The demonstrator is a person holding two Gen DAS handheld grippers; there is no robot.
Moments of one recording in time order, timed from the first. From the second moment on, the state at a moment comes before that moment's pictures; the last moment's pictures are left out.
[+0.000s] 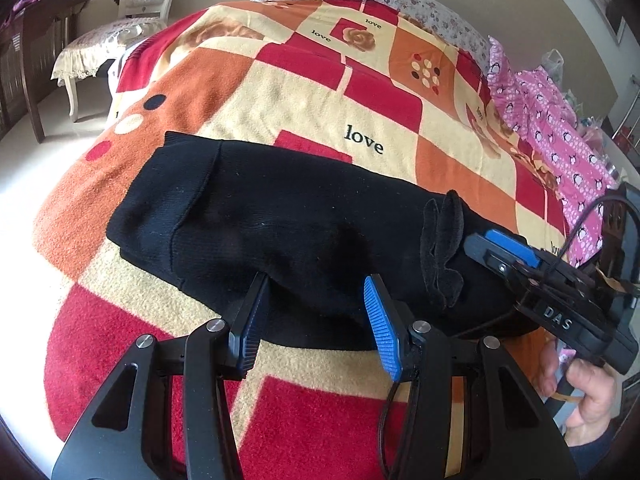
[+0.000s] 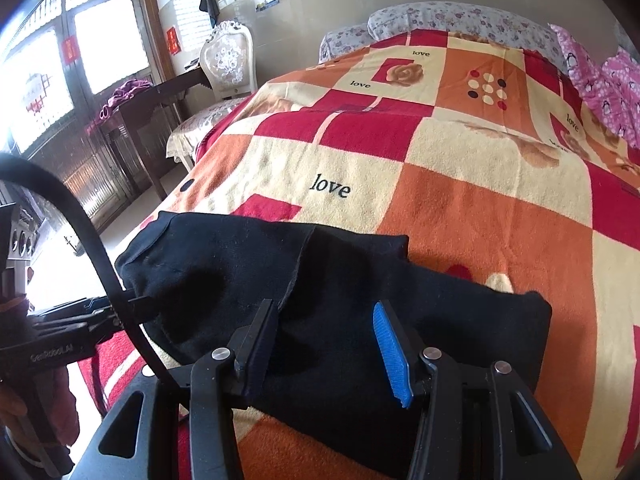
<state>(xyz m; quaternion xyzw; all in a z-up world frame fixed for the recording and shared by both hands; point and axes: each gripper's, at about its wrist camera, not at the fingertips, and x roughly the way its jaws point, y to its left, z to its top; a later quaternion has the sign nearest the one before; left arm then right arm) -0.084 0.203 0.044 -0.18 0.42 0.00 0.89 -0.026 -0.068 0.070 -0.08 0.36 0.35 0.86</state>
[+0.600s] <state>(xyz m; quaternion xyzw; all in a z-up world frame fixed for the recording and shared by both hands) -0.109 0.248 0.054 -0.21 0.39 0.04 0.89 -0.034 -0.058 0.068 -0.05 0.36 0.41 0.84</state>
